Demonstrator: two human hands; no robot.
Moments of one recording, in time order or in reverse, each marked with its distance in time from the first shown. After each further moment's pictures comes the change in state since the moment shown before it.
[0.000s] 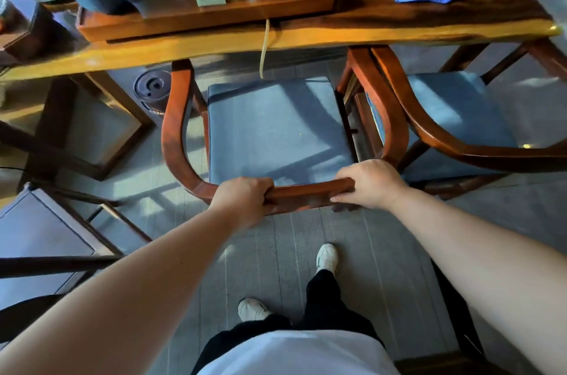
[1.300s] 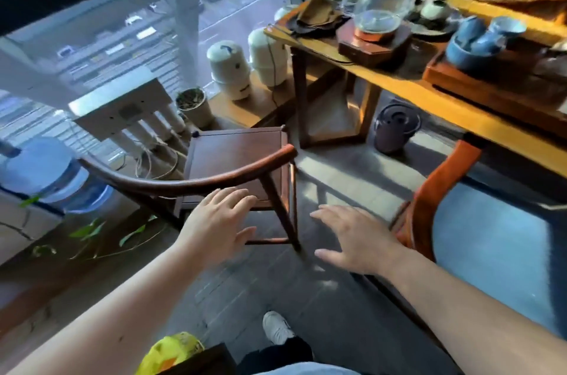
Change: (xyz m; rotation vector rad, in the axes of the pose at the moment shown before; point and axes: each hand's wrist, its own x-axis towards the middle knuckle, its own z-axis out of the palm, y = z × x) left_hand -0.360 -0.182 -0.052 0.120 0.361 -0.794; right_hand 0.129 -0.403 0.033 -0.059 -0.231 -1.007
